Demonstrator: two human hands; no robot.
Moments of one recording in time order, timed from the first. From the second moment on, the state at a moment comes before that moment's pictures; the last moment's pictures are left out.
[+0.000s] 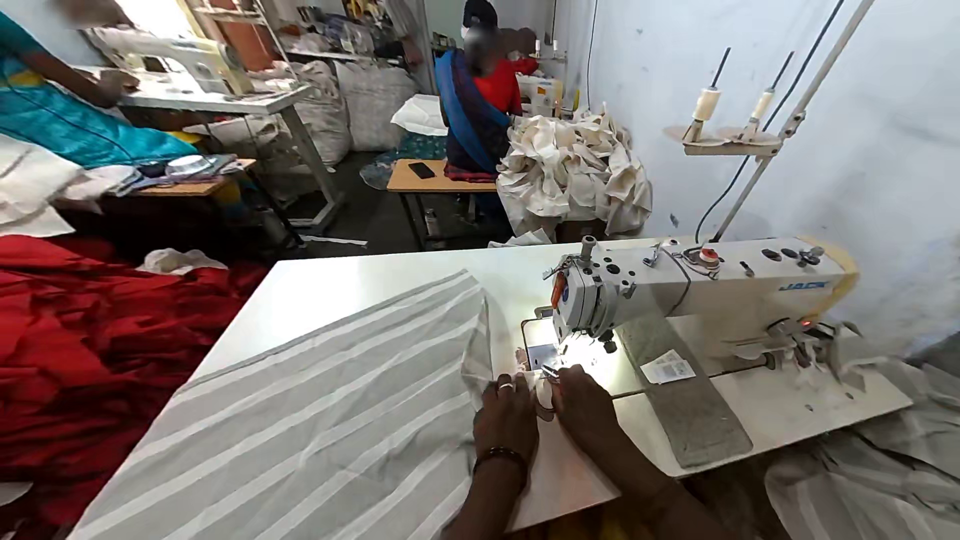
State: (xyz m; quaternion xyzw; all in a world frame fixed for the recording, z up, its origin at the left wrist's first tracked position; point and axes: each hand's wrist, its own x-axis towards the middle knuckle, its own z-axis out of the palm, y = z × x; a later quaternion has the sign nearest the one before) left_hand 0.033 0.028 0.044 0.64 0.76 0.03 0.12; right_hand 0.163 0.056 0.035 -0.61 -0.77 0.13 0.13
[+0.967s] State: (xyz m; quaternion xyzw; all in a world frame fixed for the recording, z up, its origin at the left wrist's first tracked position) left_hand -0.038 0.044 0.040 0.60 0.79 0.07 0.04; right_hand 0.281 -0.119 -0.041 -0.20 -0.94 0.11 0.27
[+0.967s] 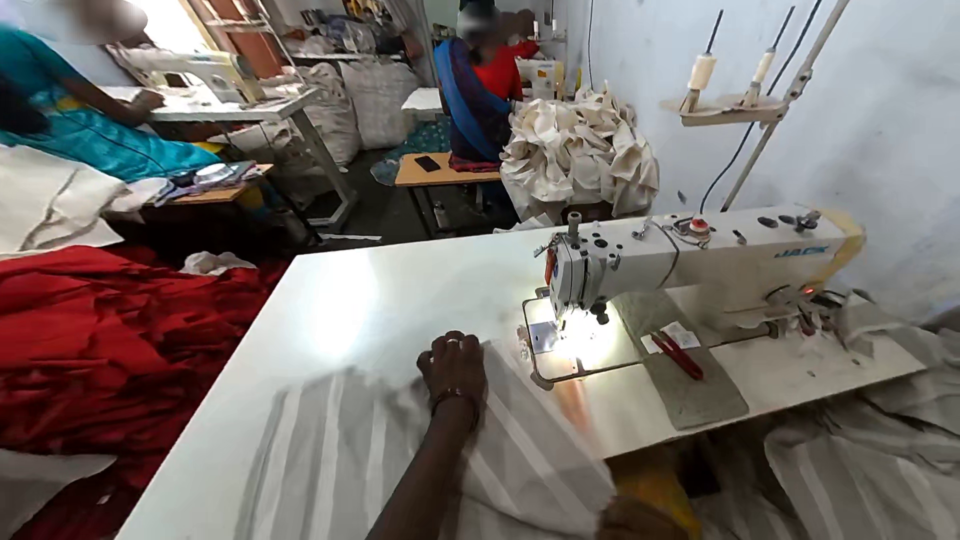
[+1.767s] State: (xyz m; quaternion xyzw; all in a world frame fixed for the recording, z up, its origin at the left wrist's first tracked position) left_hand 0.035 -0.112 0.136 0.61 0.38 0.63 0.29; right_hand 0.195 -0.081 0.118 -0.31 -0.75 -0.02 0.58
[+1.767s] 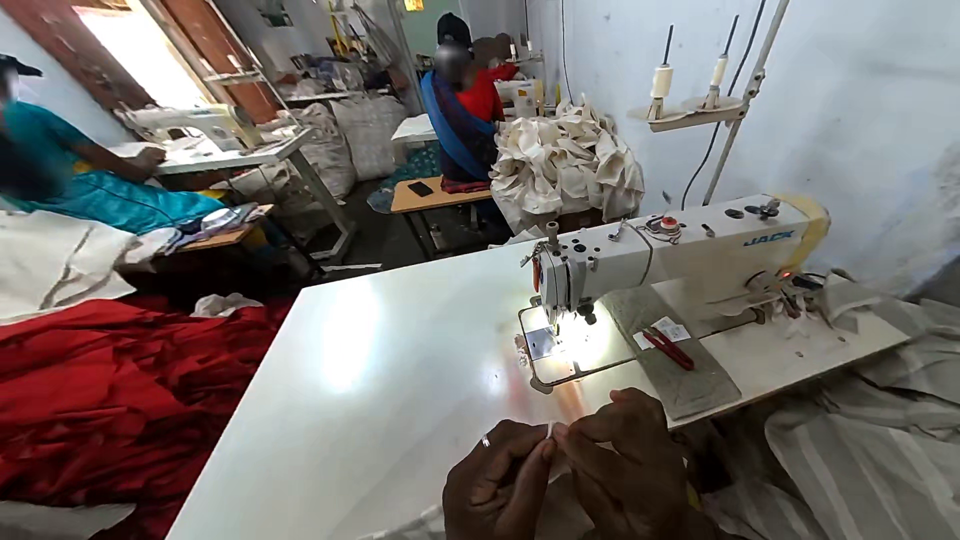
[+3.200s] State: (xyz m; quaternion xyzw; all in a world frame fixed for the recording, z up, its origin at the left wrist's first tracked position) left_hand -0.008 0.066 0.020 0.62 0.73 0.28 0.07; right_hand 0.260 -0.120 0.035 -0.63 -0.73 0.27 0.04
